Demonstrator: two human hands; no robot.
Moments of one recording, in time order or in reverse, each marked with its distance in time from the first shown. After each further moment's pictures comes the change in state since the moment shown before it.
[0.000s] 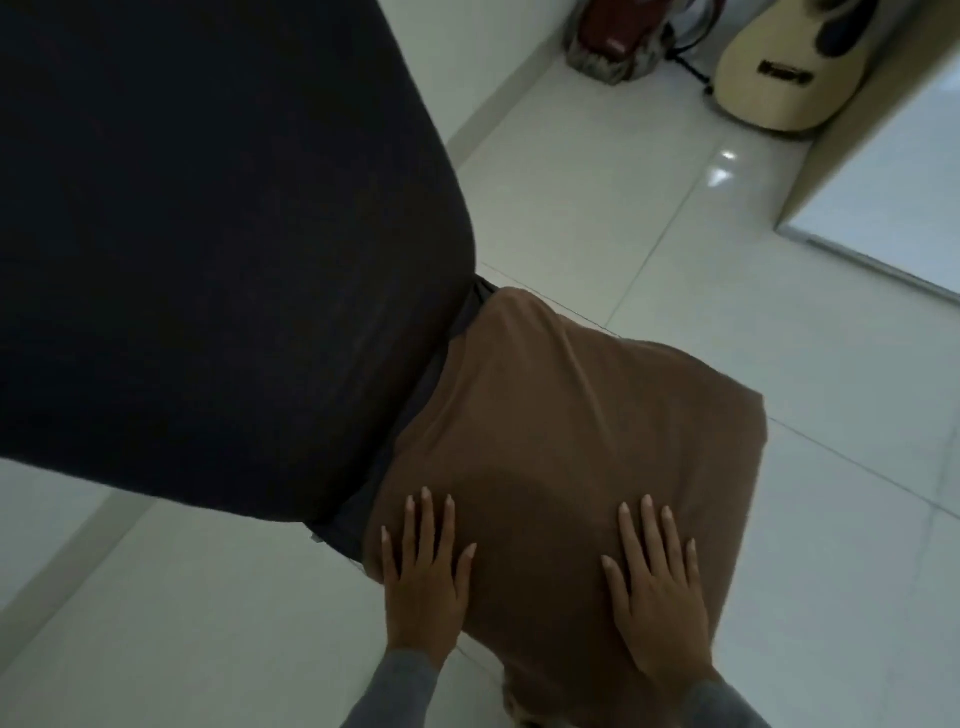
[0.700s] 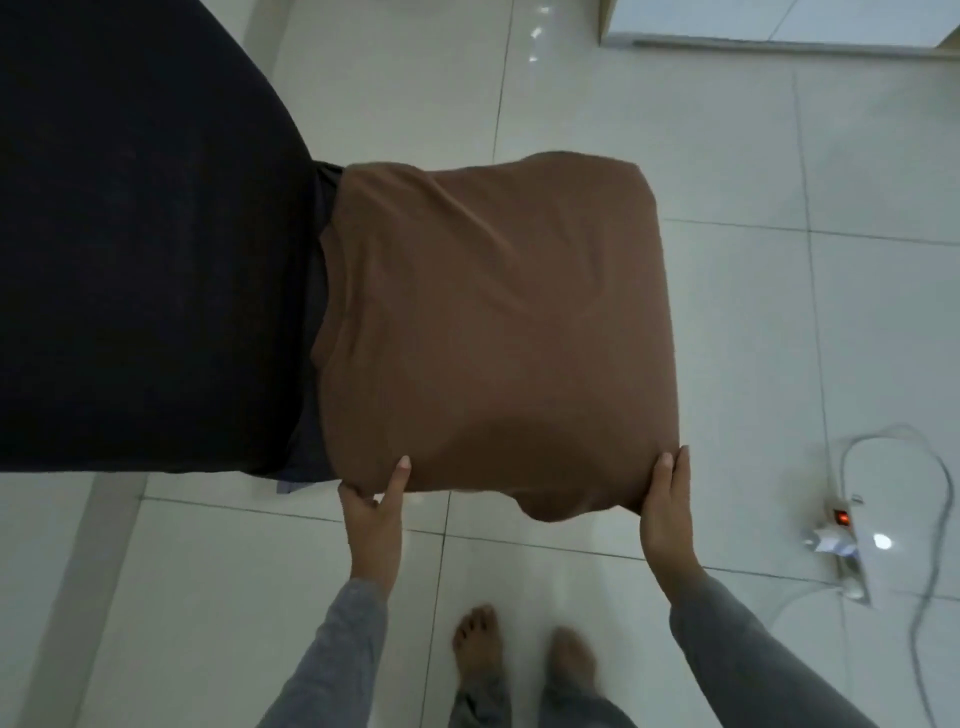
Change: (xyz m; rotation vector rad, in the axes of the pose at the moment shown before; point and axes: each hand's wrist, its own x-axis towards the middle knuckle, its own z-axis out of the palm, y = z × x) left_hand -0.013 -0.045 -0.021 -1.167 -0.161 -0.299; right_hand -0.132 -0.047 0.050 1.227 0.326 1.019
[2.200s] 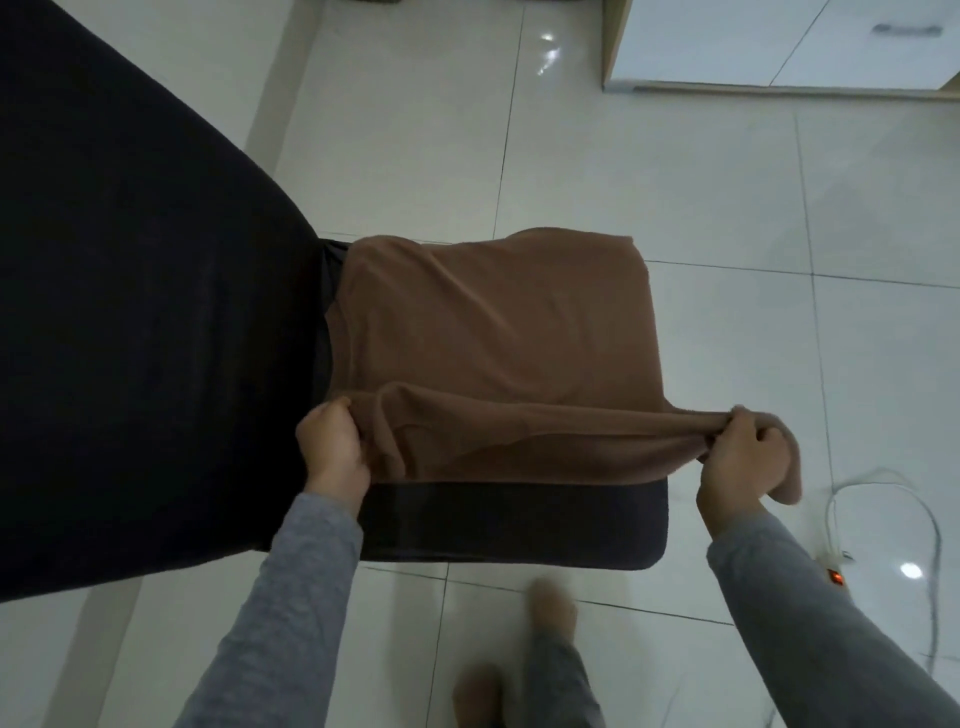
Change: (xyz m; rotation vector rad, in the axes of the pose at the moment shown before) left_hand 0.048 0.150 0.042 -0.217 0.175 -0.175; right_hand 0.065 -0.114 -0.030 0.282 0.538 0.085
